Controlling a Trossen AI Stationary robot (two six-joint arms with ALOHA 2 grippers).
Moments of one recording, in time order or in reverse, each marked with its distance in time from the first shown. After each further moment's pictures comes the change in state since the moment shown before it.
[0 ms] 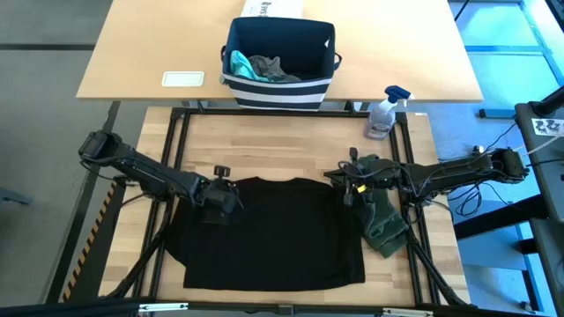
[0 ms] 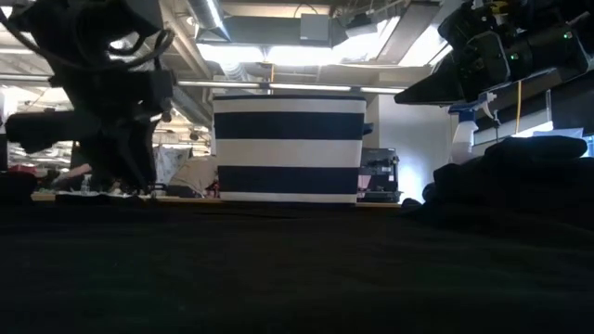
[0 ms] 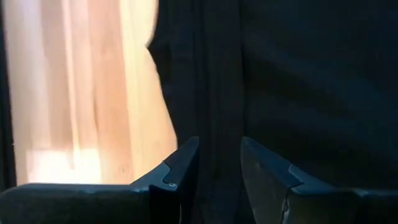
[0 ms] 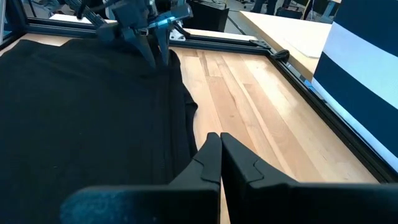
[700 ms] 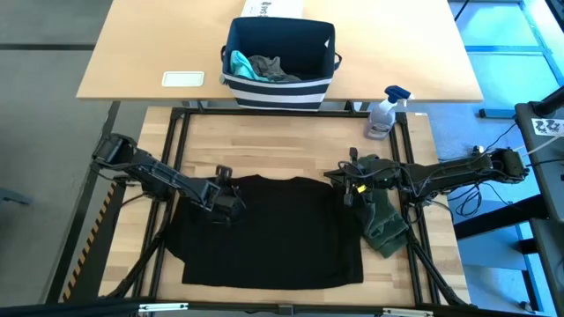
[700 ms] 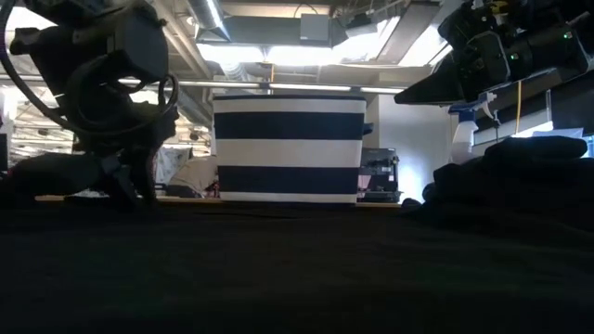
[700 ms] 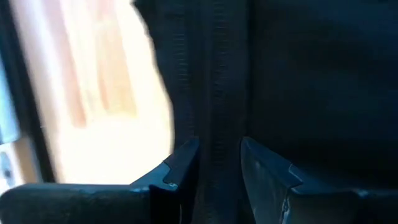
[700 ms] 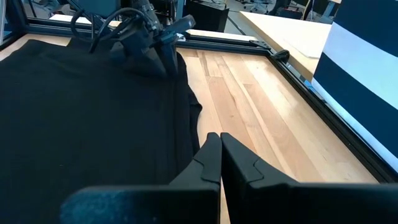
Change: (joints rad) left arm 0.001 0.165 -0.001 0.001 -0.137 0.016; right arm 0.000 0.000 0.000 0.001 0.000 0.000
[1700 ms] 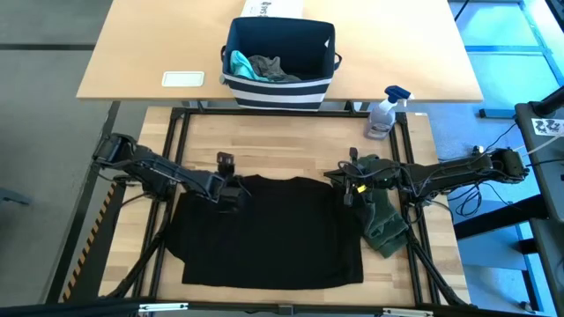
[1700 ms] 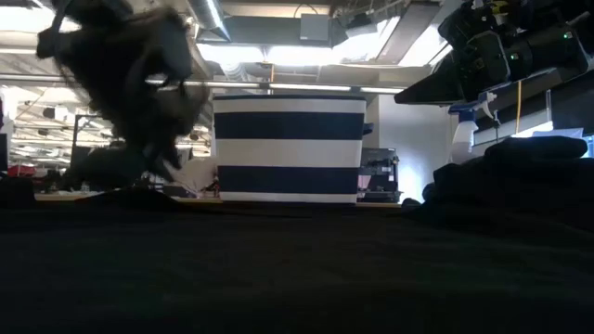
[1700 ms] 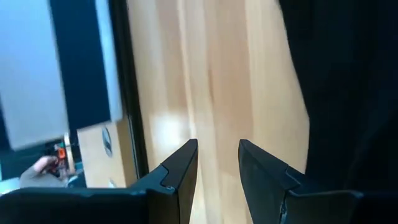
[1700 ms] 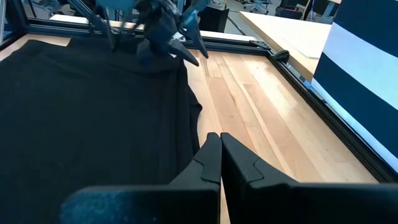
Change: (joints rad) left arm 0.096 -0.001 0.062 -0.020 -0.284 0.110; right arm 0.000 0.000 0.000 0.001 0.000 0.000
